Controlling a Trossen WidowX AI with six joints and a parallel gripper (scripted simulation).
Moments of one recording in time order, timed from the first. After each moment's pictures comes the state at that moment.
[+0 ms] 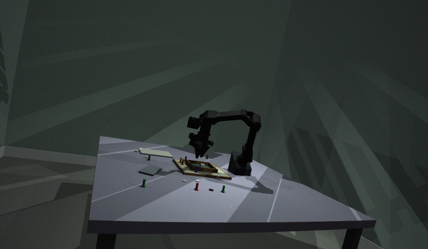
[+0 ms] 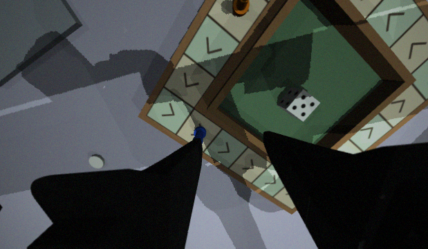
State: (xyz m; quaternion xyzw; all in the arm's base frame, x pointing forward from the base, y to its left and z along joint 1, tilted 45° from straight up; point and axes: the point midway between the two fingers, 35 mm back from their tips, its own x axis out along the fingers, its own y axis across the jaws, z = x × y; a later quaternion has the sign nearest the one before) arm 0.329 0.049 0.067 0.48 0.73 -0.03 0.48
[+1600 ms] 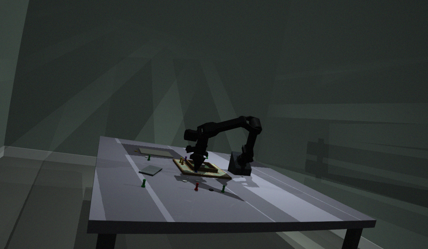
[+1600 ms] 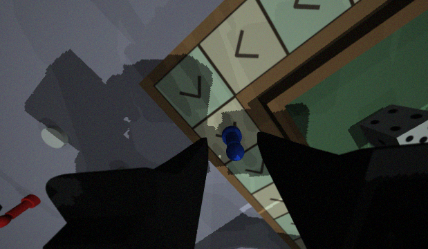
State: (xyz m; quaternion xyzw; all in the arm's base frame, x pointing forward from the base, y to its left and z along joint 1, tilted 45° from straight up) arm 0.338 0.121 0.049 0.42 0.73 0.08 0.54
